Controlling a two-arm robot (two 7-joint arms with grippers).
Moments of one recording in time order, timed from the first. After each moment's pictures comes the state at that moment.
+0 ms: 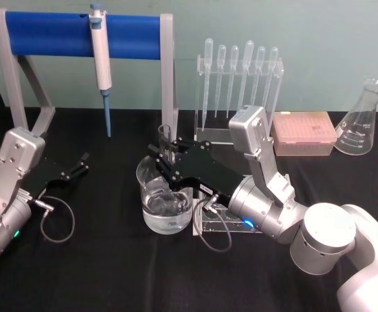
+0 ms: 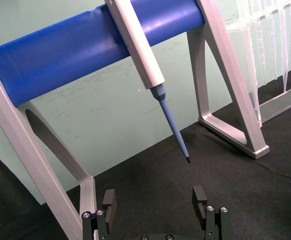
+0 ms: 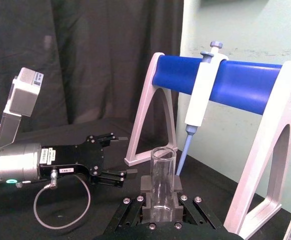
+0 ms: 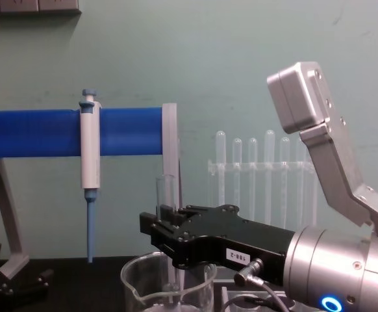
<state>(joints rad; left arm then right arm) -0.20 0.60 0.45 -1.41 -0.25 -0.12 0.03 0.32 0.24 -0.53 -1.43 0.28 -0.08 0.44</state>
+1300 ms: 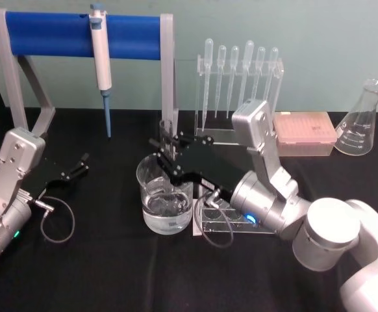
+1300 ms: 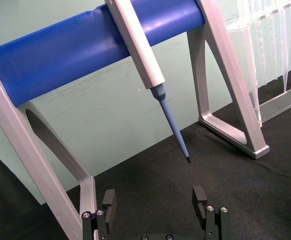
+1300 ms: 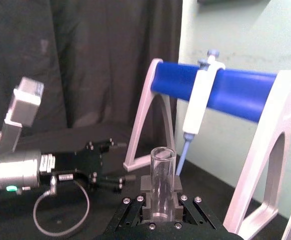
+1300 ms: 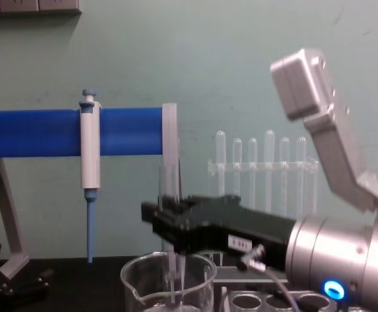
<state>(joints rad) -0.20 0.60 0.45 -1.41 -0.25 -0.12 0.03 0.32 0.24 -0.52 -1.45 0.28 -0.06 0.44</state>
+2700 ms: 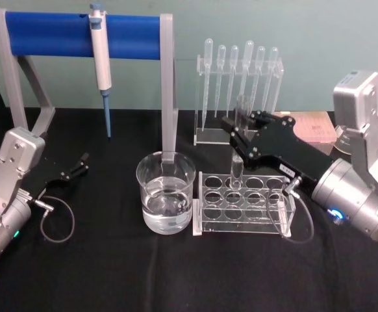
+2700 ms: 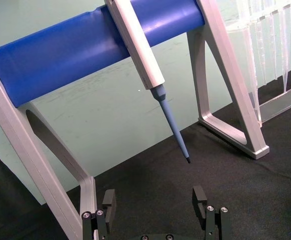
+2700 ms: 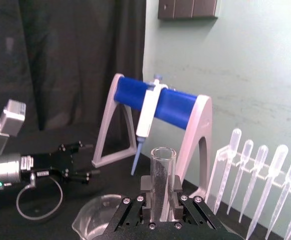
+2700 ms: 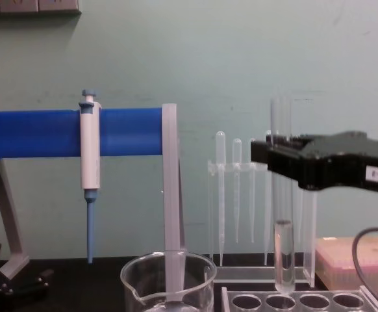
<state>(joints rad) -0.20 0.60 0.45 -1.41 -0.25 -0.12 0.03 0.15 0.48 -0.34 -1.83 0.37 0.10 0.37</state>
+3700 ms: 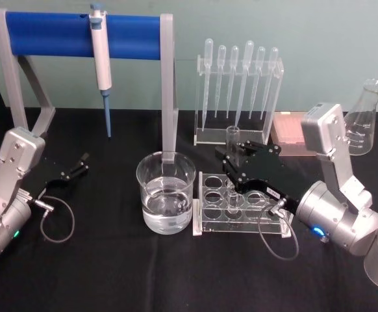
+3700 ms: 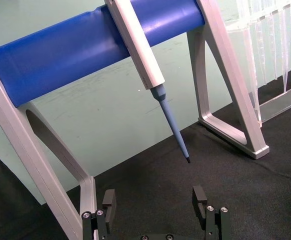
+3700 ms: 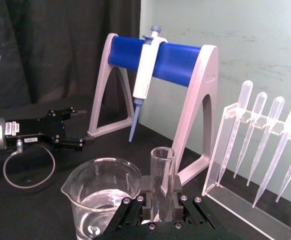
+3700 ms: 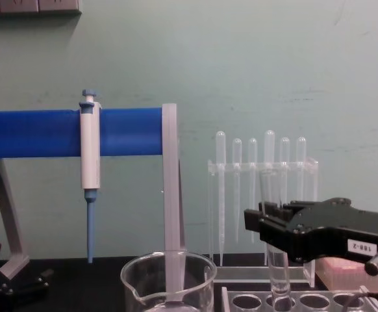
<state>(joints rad) -0.20 0.60 0.45 -1.41 -0.25 -0.12 0.03 0.16 0.43 -0.38 -1.69 0.31 0.08 0.38</state>
